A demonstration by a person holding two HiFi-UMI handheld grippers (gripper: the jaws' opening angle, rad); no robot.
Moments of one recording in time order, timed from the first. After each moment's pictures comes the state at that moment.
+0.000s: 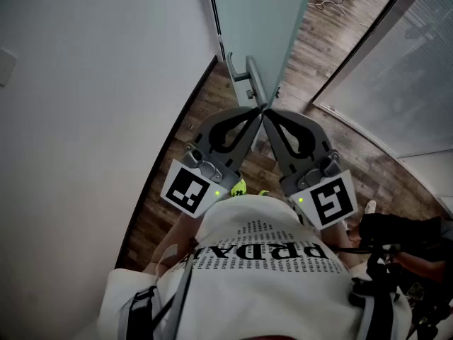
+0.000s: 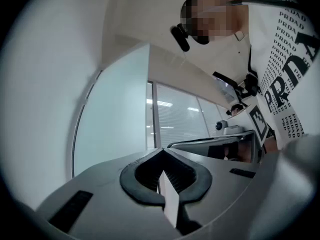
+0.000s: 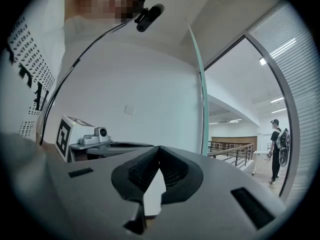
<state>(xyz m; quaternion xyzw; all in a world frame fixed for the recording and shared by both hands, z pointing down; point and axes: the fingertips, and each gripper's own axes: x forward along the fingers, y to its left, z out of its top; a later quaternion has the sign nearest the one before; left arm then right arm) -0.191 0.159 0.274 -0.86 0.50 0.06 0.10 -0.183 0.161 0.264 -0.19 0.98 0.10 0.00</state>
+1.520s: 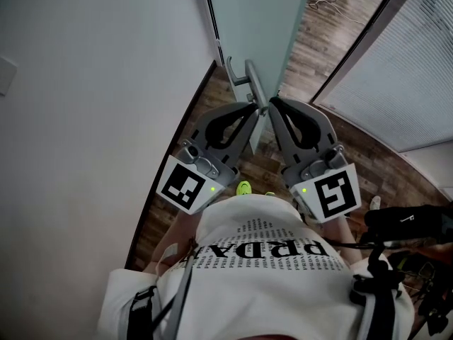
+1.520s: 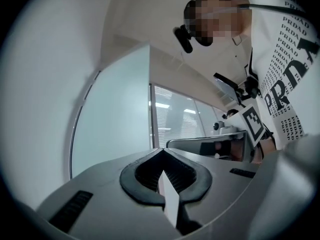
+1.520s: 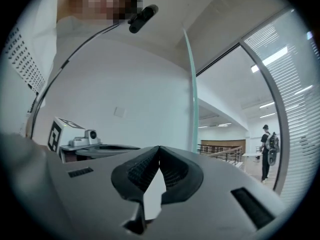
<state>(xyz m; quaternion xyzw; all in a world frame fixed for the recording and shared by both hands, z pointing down) -0.197 0.168 0.251 -0.87 0.48 0.06 0.10 -0.177 0.154 0.233 -0.25 0.96 0.10 0.02</state>
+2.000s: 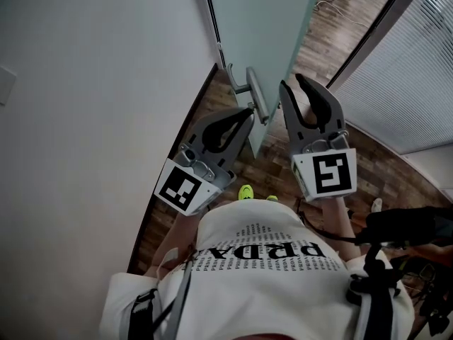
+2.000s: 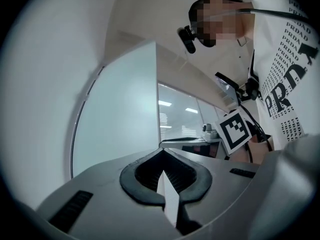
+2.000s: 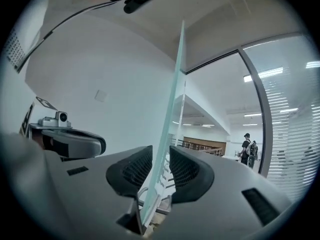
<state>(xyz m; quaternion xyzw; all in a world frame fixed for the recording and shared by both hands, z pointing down) -0.211 0.144 0.250 -0.87 0.49 0.06 0.07 -0.171 0.076 0.229 -0.34 0.93 0.14 -0.02</state>
